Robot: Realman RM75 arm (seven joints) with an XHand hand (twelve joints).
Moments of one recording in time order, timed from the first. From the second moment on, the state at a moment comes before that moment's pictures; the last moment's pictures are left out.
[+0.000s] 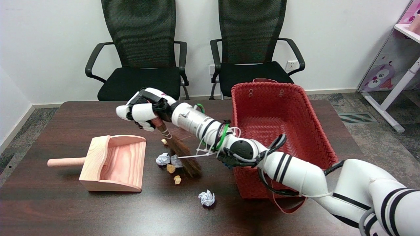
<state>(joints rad) 0.61 -1.36 0.73 -1.17 1.36 -0.12 -2.56</state>
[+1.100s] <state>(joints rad) 0.68 -1.35 0.71 -1.25 1.79 -0.22 -2.50</state>
